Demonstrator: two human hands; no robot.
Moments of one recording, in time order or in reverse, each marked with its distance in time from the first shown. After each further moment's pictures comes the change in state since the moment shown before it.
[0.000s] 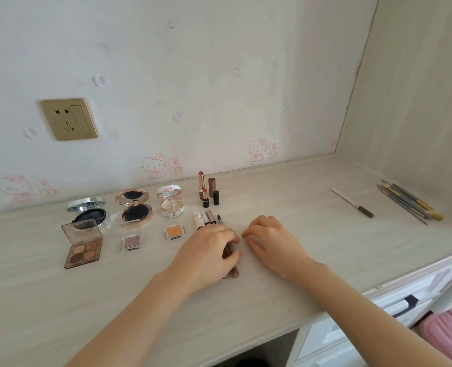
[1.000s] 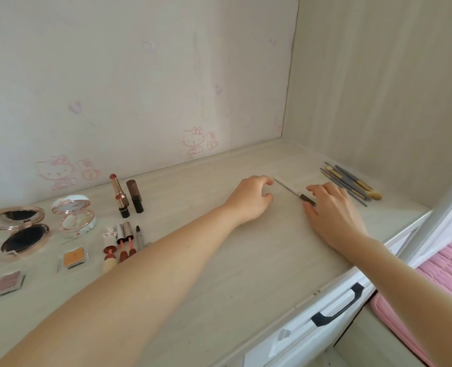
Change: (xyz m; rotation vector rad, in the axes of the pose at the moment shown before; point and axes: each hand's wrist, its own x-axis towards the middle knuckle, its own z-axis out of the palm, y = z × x) left_hand 0.210 0.117 0.111 -0.337 -0.136 0.055; right_hand -0.060 0.178 -0.098 -0.332 0.199 0.585
